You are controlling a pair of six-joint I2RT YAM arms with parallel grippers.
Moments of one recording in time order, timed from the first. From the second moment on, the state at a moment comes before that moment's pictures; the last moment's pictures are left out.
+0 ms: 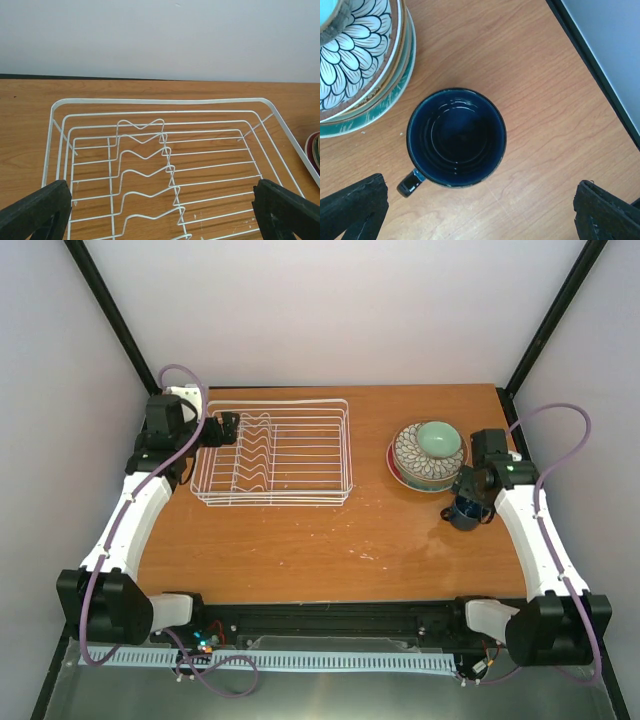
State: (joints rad) left arm -0.05 1.25 1.12 -0.34 0.21 -0.14; right arm 0.03 1.20 1.09 -1.06 0.34 0.49
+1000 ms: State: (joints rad) left arm -0.16 1.27 1.17 -0.42 0.12 -0.11; right arm -0.17 1.15 1.05 -1.12 0.17 0.43
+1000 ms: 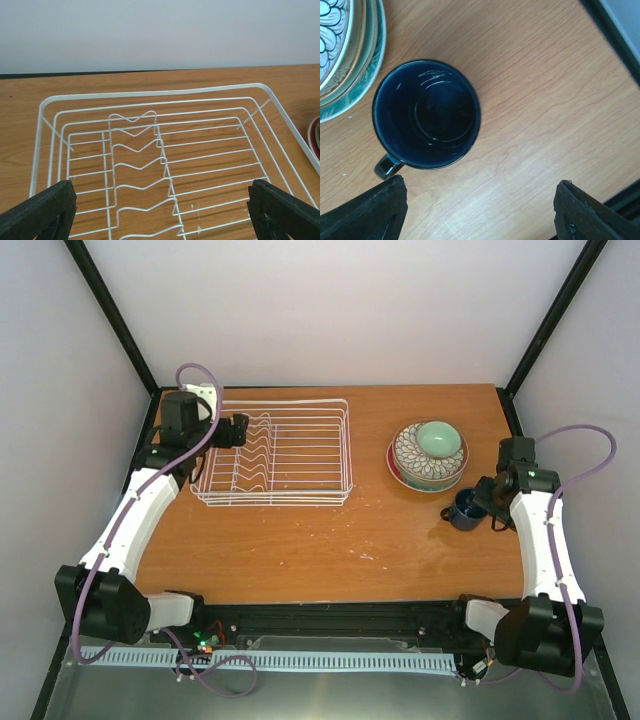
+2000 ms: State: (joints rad) left arm -0.16 1.27 1.16 -0.42 0.12 -0.11; right arm -0.19 1.28 0.91 -0.97 0.13 0.57
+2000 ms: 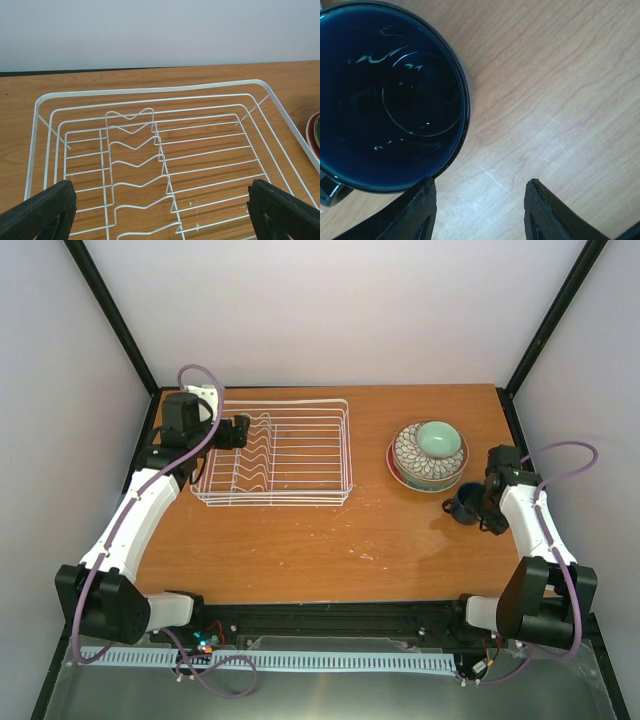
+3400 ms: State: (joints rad) left arm -0.16 1.27 1.15 -0.42 0.09 -0.09; right arm -0.23 1.49 1.04 -0.89 0.14 0.59
